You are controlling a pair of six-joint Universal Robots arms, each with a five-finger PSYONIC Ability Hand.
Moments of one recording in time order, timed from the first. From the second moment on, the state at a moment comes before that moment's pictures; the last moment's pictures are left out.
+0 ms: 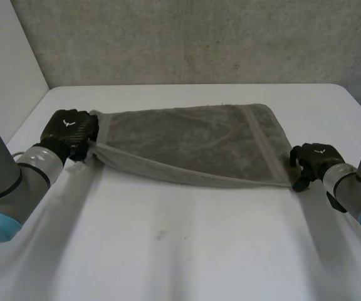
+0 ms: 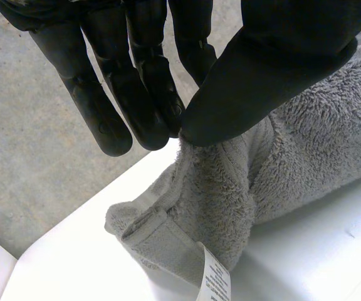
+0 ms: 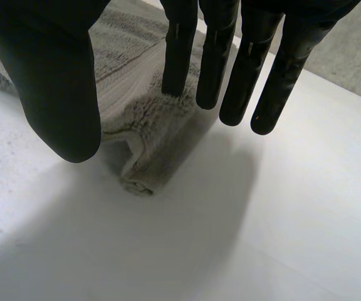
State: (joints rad) left arm 4.51 -1.94 -1.65 3.46 -1.33 3.49; right arm 1.69 -0.94 1.47 -0.09 1.41 2.86; left_hand 1.20 1.22 1.22 1.22 1.04; right_hand 0.52 0.62 0.59 0.60 0.42
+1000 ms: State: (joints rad) left arm 4.56 -1.82 -1.74 2.94 -1.33 3.71; right arm 1.54 -1.13 1.45 0.49 1.27 2.27; left_hand 1.20 1.22 1.22 1.22 1.04; right_hand 0.96 1.17 1.18 1.19 0.97
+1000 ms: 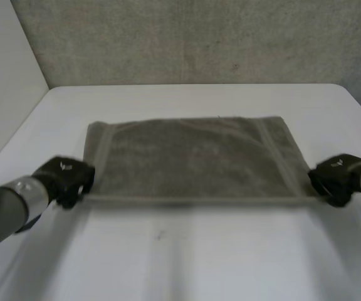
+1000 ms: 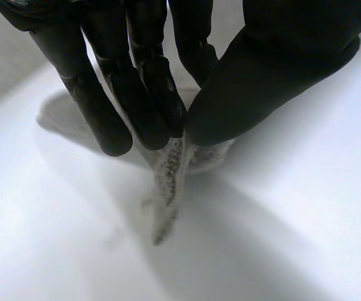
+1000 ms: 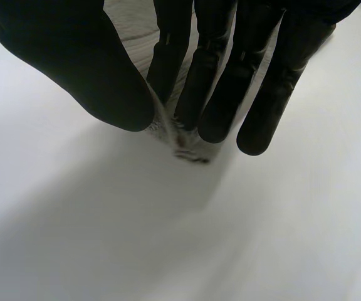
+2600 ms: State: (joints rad) left arm 4.41 -1.99 -1.45 3.24 -1.38 3.64; right arm 1.60 -1.09 1.37 0.25 1.29 2.61; left_hand 0.17 0.17 0.17 0.17 0.03; right_hand 0.45 0.52 0.52 0.52 0.33
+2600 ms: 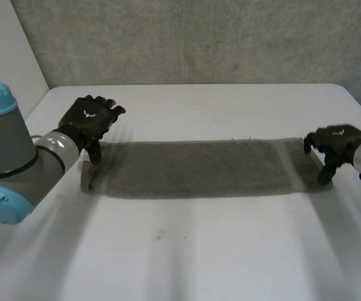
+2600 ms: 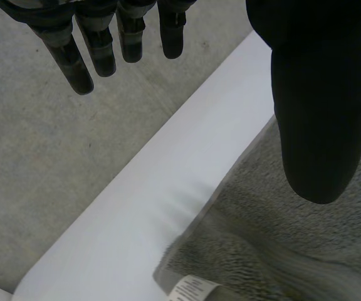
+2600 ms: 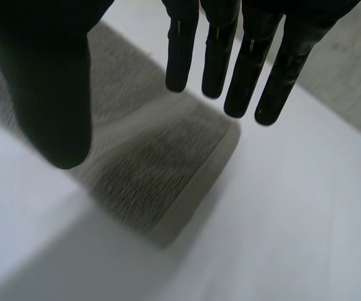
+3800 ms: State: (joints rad) left arm 4.44 -1.89 -1.61 3.34 -1.38 3.56; right arm 2.22 -0.98 1.29 -0.34 1.28 2.37; left_hand 0.18 0.19 0.19 0.18 0.03; right_hand 0.94 1.16 1.19 1.19 0.98
